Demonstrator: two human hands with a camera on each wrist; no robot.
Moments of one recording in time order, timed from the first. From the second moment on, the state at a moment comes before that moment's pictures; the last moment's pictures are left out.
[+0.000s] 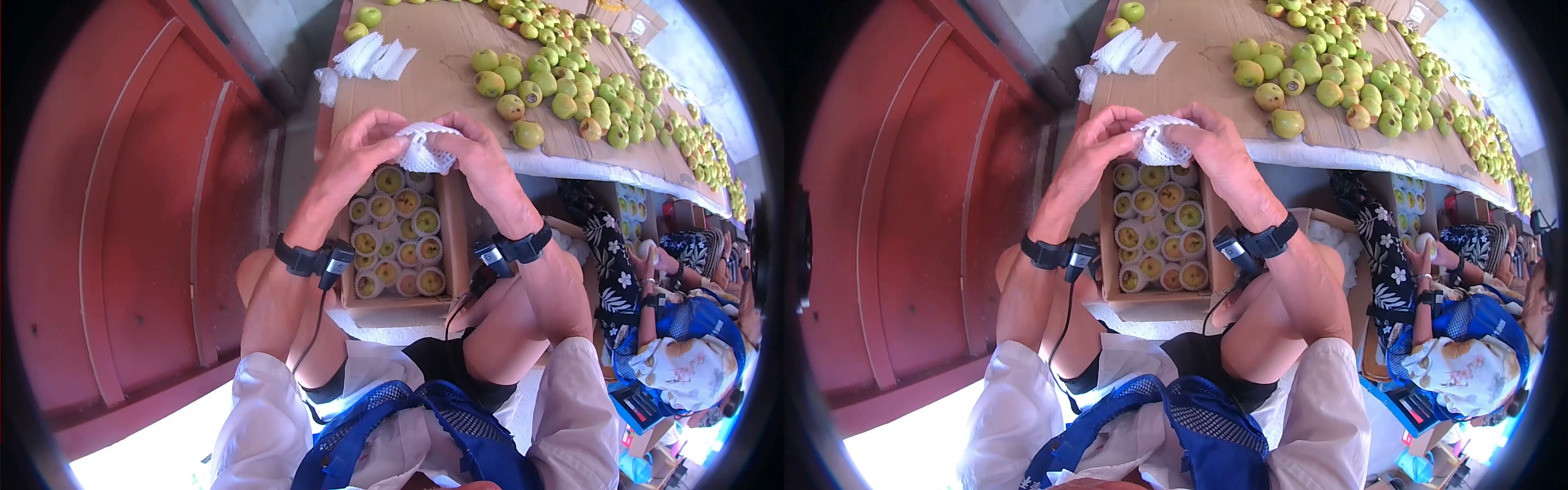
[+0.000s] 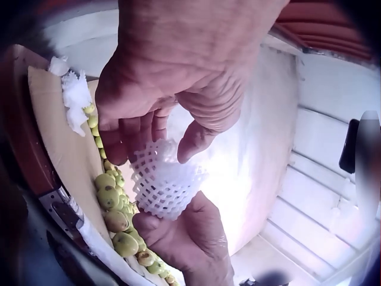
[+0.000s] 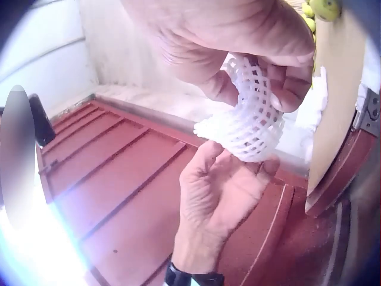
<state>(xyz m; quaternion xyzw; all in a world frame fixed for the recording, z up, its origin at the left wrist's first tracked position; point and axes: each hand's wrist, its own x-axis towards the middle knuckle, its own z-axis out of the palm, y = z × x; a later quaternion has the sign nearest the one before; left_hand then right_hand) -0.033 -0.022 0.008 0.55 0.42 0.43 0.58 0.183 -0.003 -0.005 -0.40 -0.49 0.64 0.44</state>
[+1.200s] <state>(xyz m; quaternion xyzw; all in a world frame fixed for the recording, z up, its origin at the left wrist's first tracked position) -0.013 -0.024 -0.011 0.55 0.55 0.49 0.40 0.160 -0.013 -0.018 -0.46 -0.50 0.55 0.49</state>
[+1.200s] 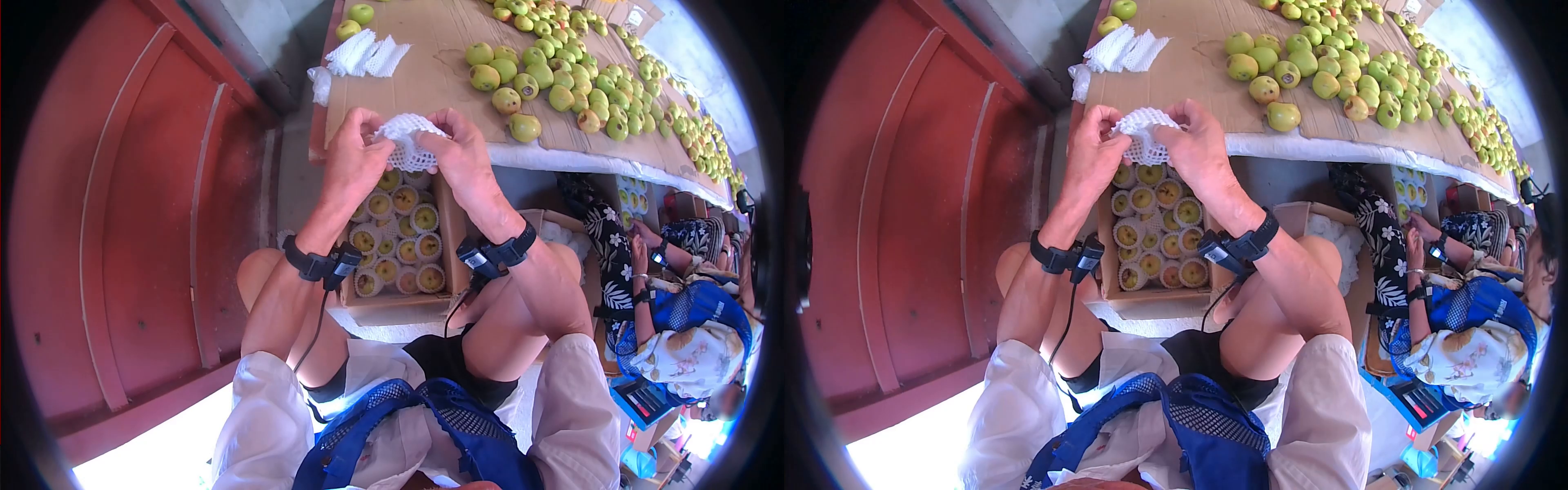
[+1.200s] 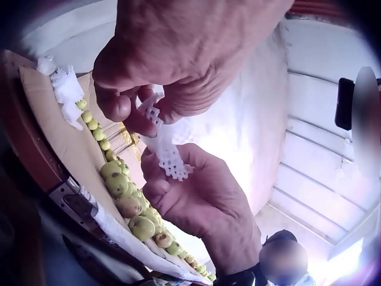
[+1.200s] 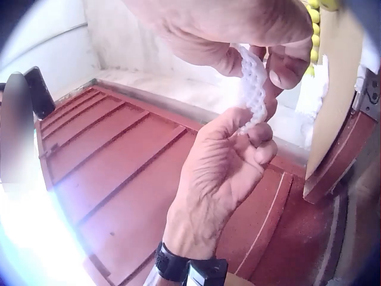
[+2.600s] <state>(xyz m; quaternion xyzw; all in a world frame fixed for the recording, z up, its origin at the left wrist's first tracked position) -0.007 -0.011 -0.029 0.40 0.43 0.41 0.70 0.153 -0.016 -0.026 -0.46 -0.37 0.58 0.56</state>
